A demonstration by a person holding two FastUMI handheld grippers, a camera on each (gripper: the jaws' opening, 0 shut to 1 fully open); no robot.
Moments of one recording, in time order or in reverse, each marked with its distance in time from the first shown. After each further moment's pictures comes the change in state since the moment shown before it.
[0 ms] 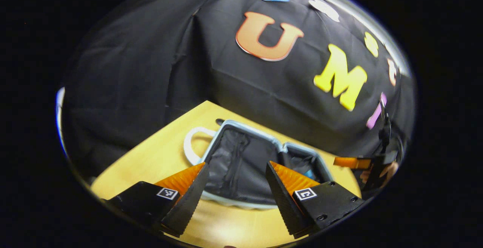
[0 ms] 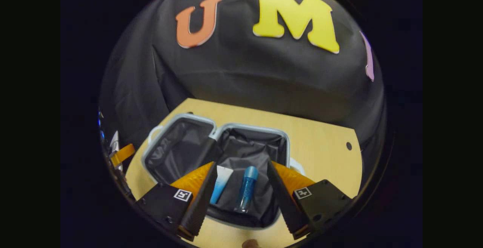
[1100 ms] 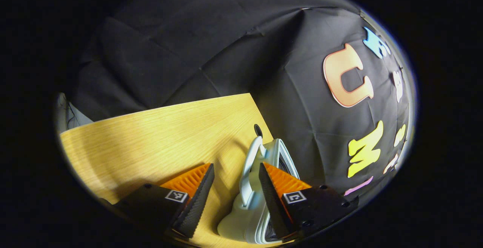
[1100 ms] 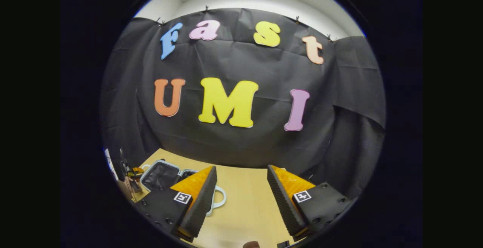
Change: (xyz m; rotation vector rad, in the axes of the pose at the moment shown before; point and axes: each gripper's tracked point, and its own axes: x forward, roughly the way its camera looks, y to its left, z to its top) left arm 0.102 0.135 -0.016 -0.496 0.024 0.069; right arm -0.323 -0.122 0.080 0.027 -0.424 -0.413
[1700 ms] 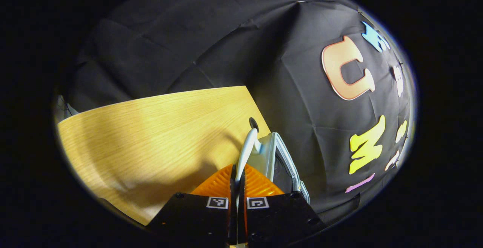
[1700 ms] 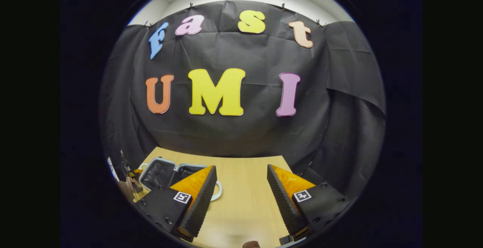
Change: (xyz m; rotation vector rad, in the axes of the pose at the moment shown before) left arm 0.007 -0.028 -0.009 0.049 0.005 -0.011; right arm 0.007 -0.038 -0.027 0.082 0.054 -0.011
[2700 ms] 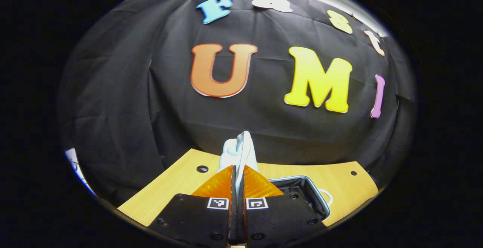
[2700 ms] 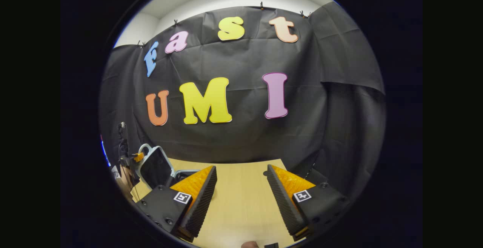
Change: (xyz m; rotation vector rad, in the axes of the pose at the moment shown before) left arm -0.093 -0.312 -0.083 0.954 -0.227 0.056; right arm 0.001 -0.123 0.014 0.079 -0.039 0.100
